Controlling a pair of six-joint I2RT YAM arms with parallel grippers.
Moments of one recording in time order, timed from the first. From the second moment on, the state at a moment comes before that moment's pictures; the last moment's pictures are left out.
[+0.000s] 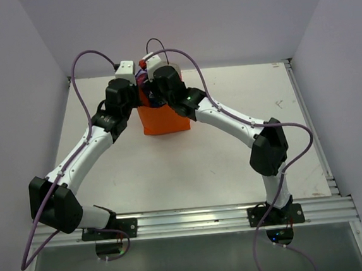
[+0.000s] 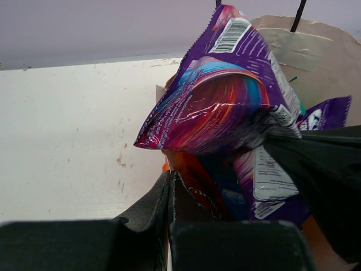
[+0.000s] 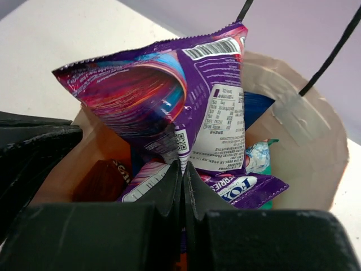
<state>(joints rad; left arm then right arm) -0.41 1.40 1.19 -0.14 -0.29 -0.13 0.83 1.97 1.87 -0.22 0.36 -0.04</state>
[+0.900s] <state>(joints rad) -0.41 1.40 1.19 -0.13 -0.29 -0.13 0.82 2.07 2.11 -0.58 0.53 0.02</state>
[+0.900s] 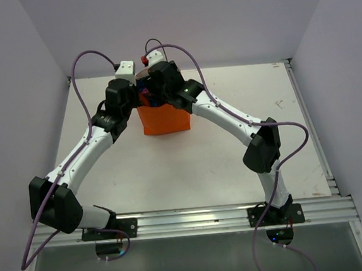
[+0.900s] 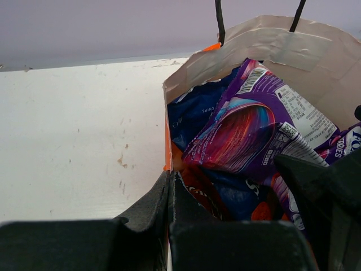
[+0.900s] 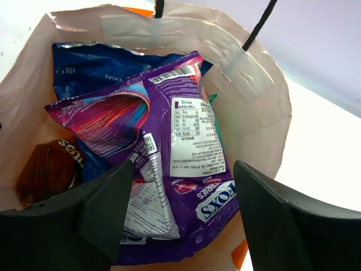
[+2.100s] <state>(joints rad) -0.41 1.41 1.17 -0.09 -0.26 -0.14 0.76 1.97 1.89 -0.47 0.67 0.01</state>
